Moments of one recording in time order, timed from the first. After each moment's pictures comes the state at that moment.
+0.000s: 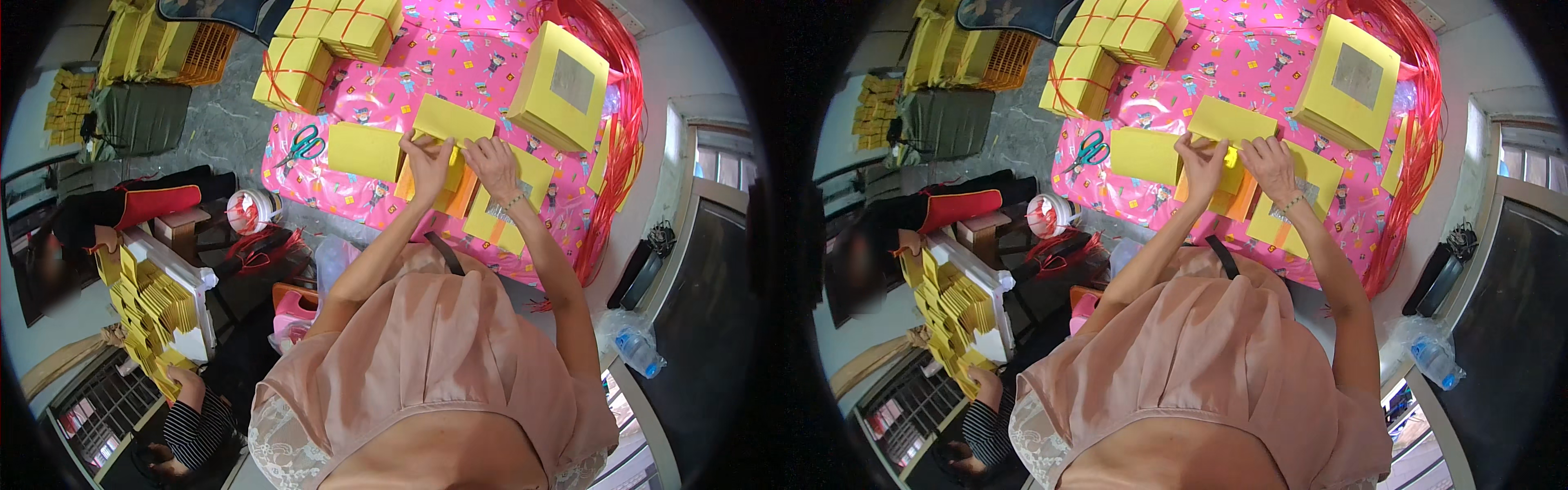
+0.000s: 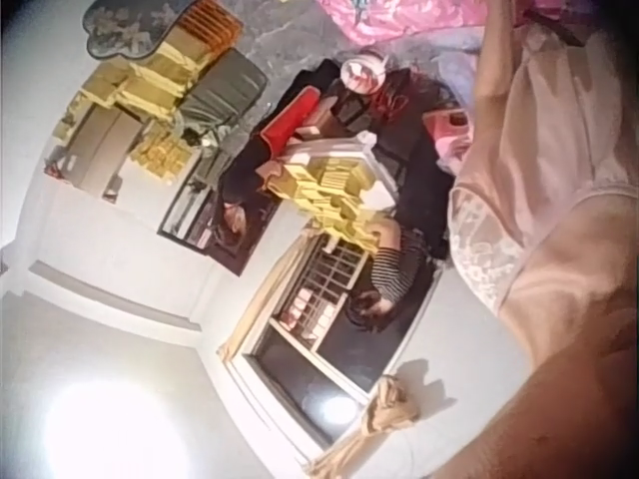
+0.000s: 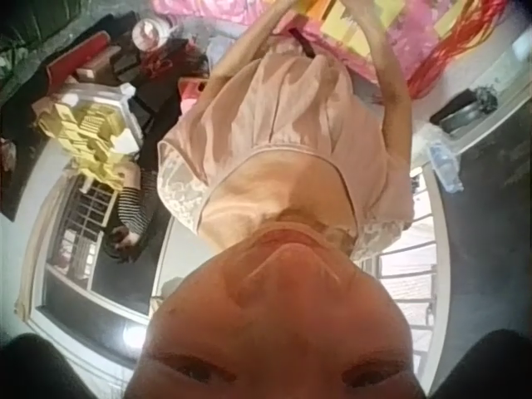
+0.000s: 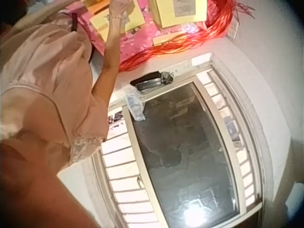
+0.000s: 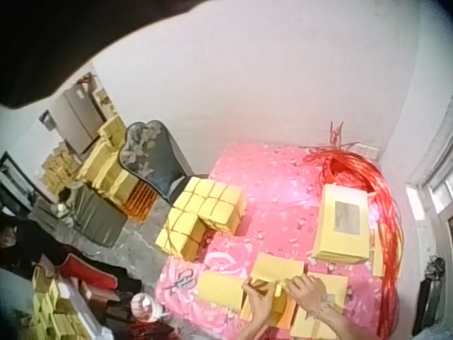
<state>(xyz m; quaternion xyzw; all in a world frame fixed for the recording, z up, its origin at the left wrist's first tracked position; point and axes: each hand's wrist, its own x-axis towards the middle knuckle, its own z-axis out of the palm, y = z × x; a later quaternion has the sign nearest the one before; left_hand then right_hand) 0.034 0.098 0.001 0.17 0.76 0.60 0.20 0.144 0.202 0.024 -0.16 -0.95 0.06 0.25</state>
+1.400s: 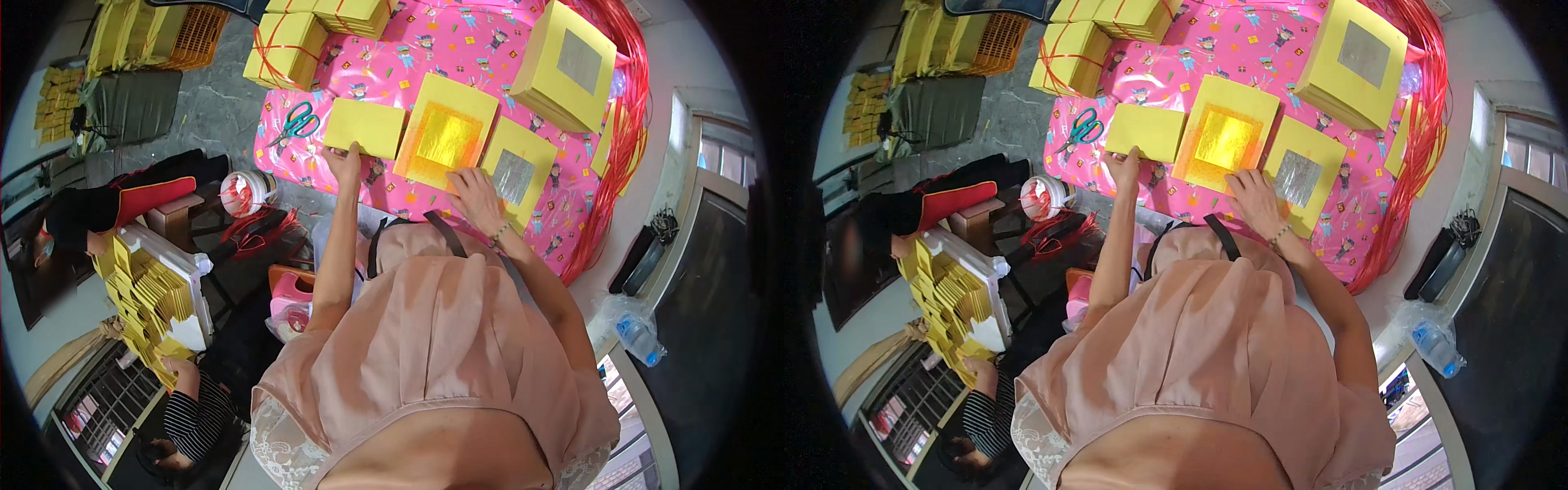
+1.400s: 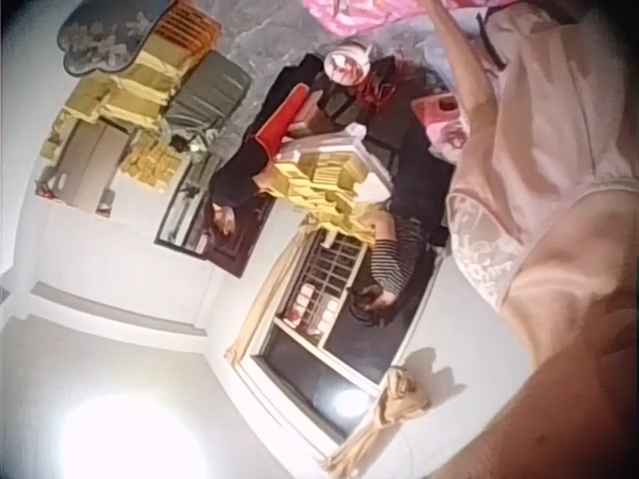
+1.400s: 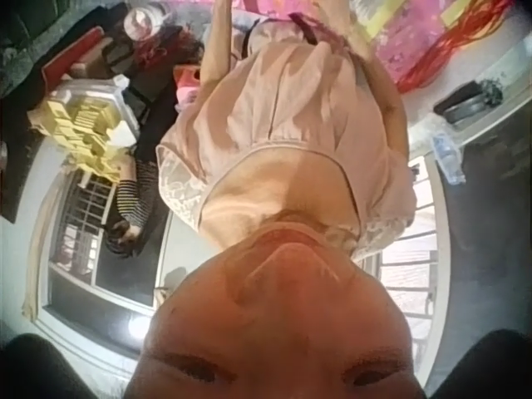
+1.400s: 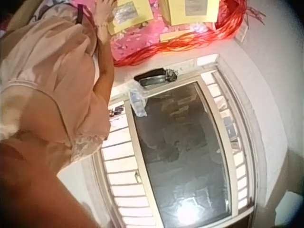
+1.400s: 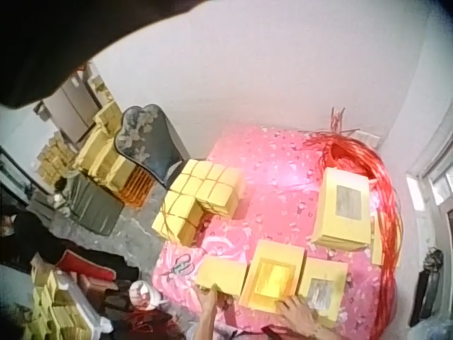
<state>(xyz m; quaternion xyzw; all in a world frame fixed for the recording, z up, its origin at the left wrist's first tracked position) -0.073 -0.036 -0.093 -0.04 0.72 0.66 0.21 0.192 0.113 0.011 -0.17 -0.96 0.23 0.07</state>
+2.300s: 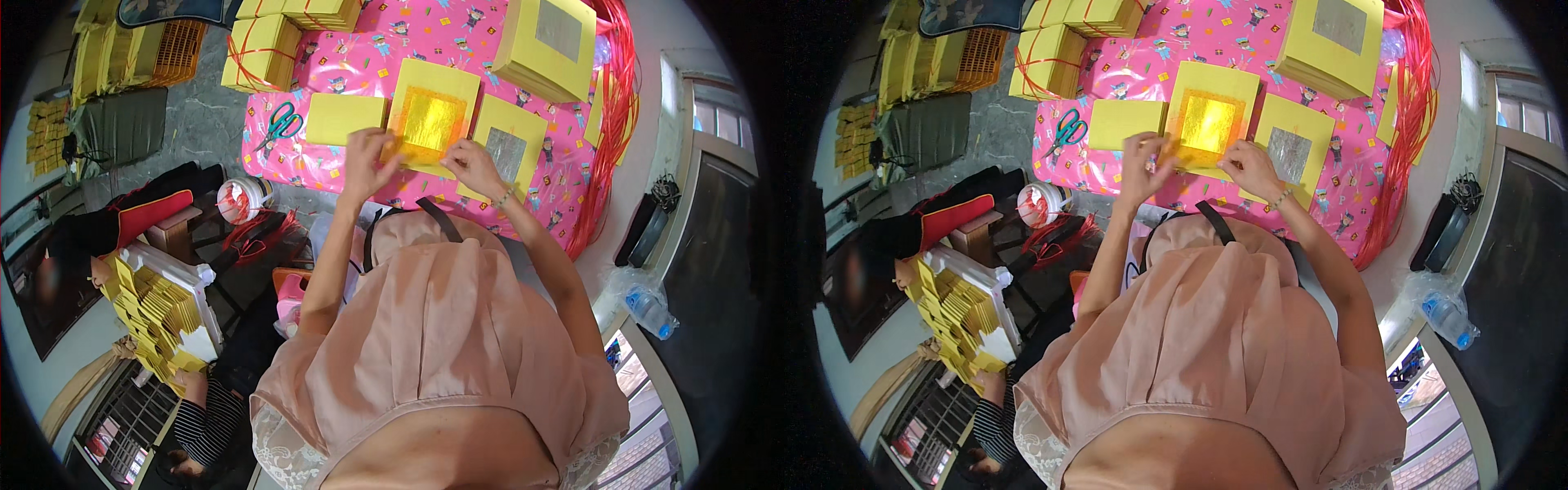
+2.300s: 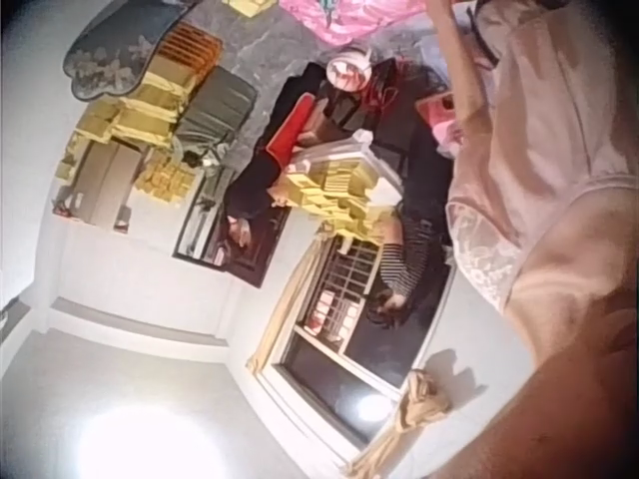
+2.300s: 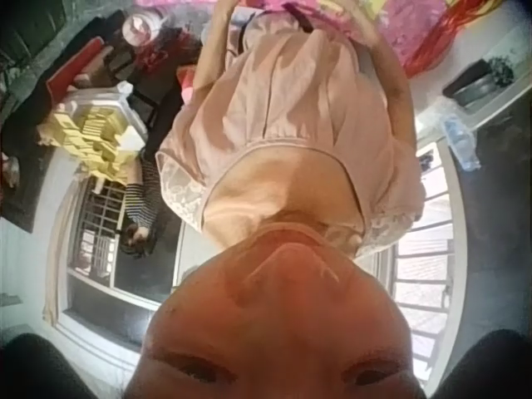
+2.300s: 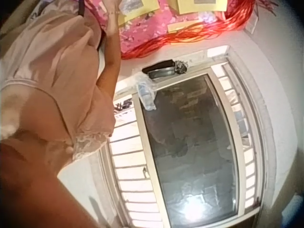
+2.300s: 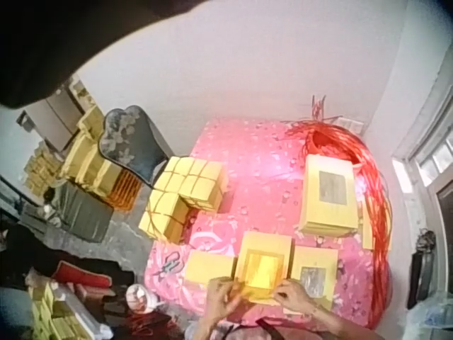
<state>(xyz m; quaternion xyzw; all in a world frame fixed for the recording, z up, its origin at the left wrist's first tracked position) -0.025 -0.012 0.015 0.51 0.76 0.38 0.10 0.190 0.140 -0.008 -0.26 -0.84 0.46 0.09</state>
